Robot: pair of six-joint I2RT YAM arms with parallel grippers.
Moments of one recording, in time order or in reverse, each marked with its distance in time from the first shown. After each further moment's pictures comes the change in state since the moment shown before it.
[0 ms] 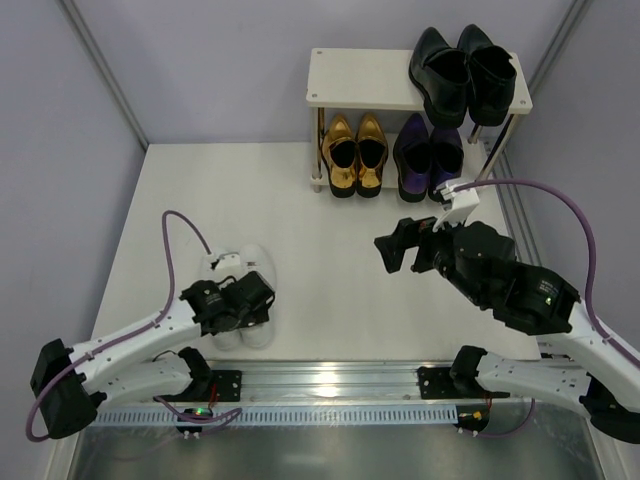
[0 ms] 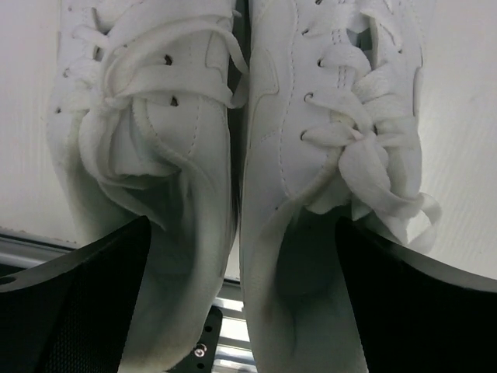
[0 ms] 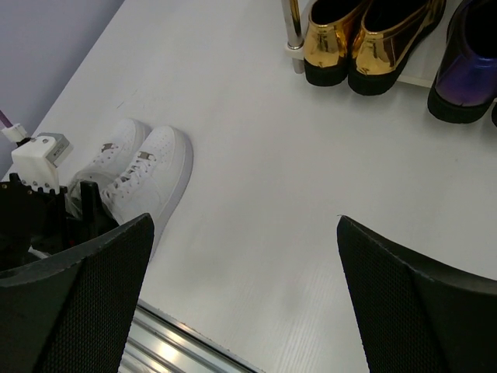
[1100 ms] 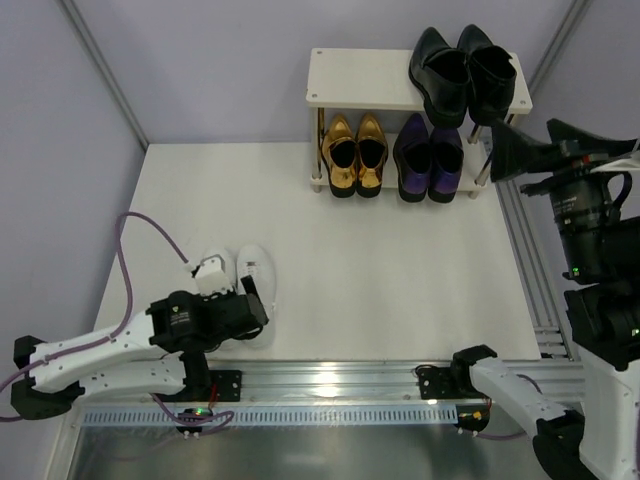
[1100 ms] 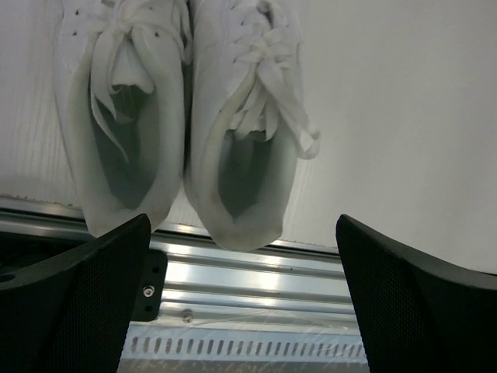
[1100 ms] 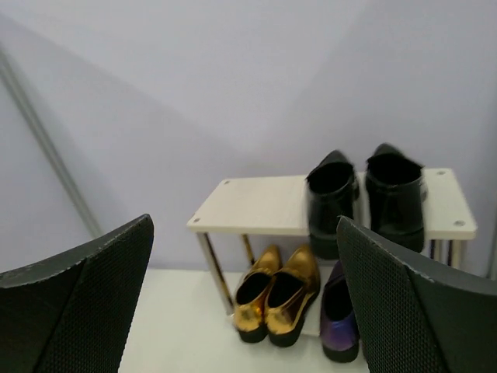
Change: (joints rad) left arm -0.314 -0.145 0.213 -0.268 -0.126 -0.397; right arm -0.758 0.074 0.475 0.308 -0.386 -0.209
